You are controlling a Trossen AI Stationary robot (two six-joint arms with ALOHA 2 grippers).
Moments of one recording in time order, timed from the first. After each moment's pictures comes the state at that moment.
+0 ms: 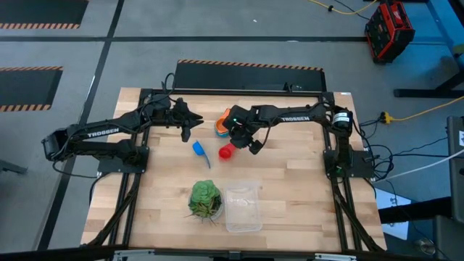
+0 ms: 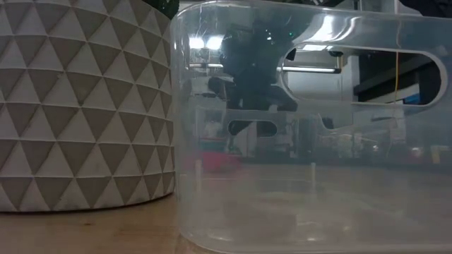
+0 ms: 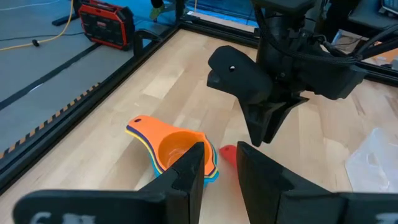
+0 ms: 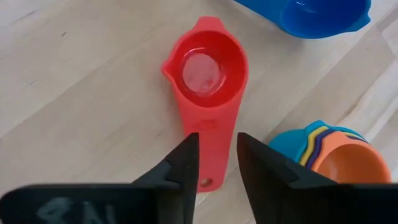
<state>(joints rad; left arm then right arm) 0.50 0.93 0.54 0.02 0.22 -0.07 -0.22 1.98 1.47 -0.59 -0.26 -1.08</state>
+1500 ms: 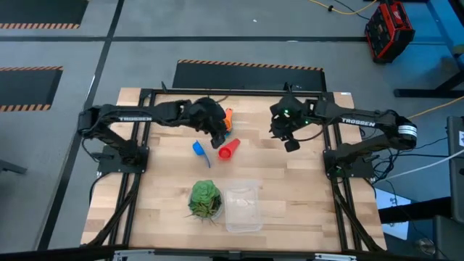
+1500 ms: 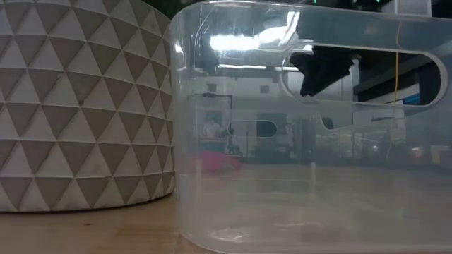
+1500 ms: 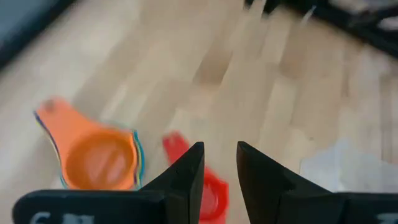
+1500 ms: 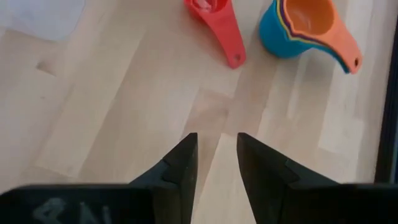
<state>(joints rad) 0.21 1.47 1.18 -0.44 0.04 -0.30 -0.33 1.28 0.97 -0.69 -0.20 -0.68</state>
